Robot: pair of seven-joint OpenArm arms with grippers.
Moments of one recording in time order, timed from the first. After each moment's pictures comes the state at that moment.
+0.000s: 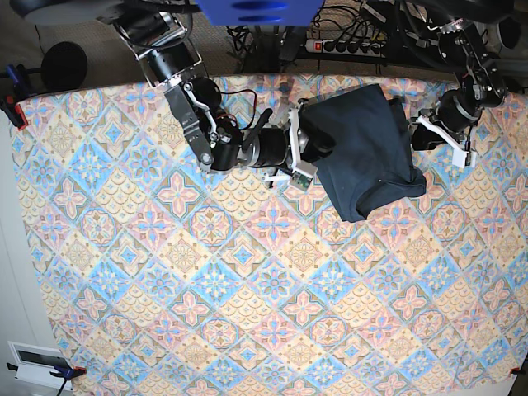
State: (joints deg) left arm 15.1 -13.7 -34.8 89.4 -39.4 -33.7 55.8; right arm 5.7 2.6 -26.6 84.5 30.6 42.7 -48.1
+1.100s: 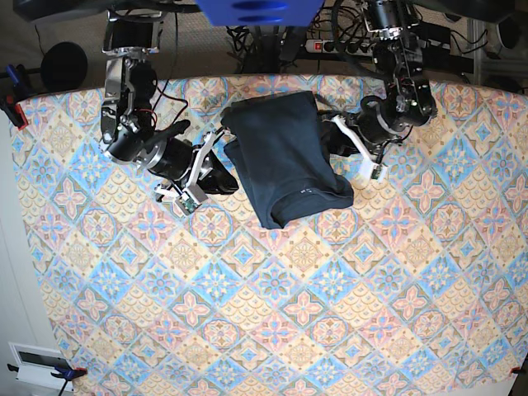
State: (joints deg) left arm 12.2 -0.7 -18.9 97.8 -26.1 -33.7 56.7; right arm -5.2 7.0 1.6 105.5 31.0 42.4 -55.0
